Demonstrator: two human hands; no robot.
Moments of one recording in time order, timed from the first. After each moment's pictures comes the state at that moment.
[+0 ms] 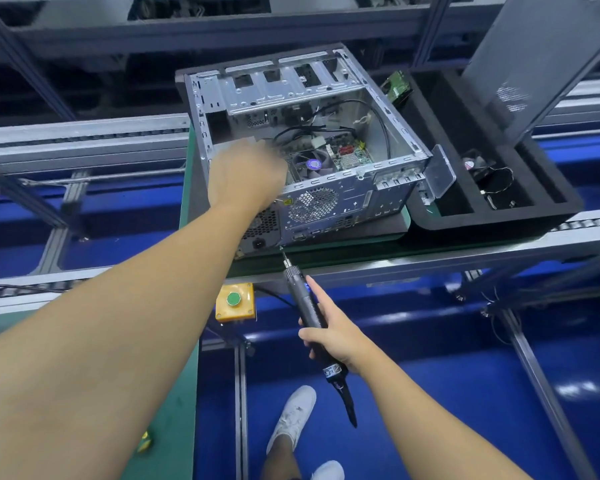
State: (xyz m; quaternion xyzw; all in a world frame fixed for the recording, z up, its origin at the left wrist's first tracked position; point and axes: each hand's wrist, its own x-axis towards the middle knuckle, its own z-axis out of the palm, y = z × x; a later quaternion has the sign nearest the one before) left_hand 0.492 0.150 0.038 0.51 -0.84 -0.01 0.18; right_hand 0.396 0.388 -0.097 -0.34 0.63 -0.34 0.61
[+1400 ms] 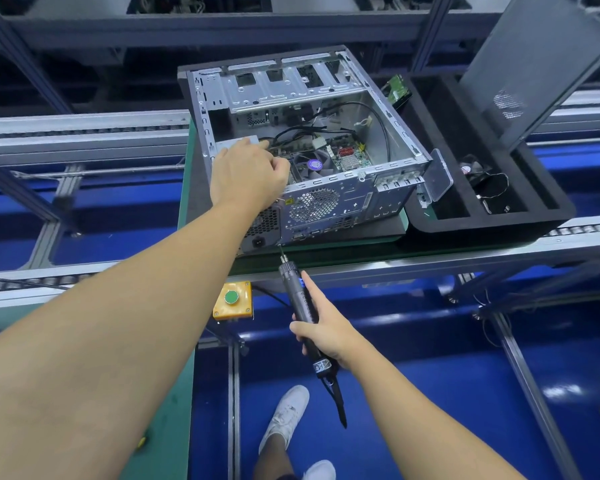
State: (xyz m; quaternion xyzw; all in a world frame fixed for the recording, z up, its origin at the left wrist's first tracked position) left_hand 0.493 0.153 0.040 0.52 -0.83 -0.04 0.18; right_hand 0.405 0.380 -0.090 -0.37 0.64 -0.33 0.59
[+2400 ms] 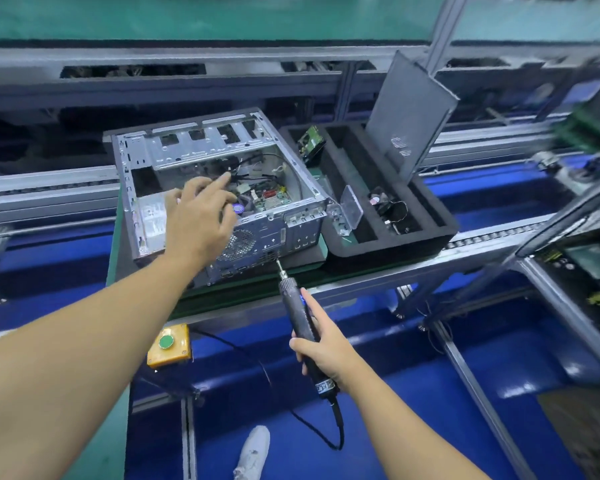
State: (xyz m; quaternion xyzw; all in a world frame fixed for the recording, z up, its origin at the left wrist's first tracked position) left_hand 0.454 0.188 0.044 0.38 -0.87 -0.01 0.31; right_hand 0.310 0.445 -0.050 -0.35 0.65 -0.44 0.50
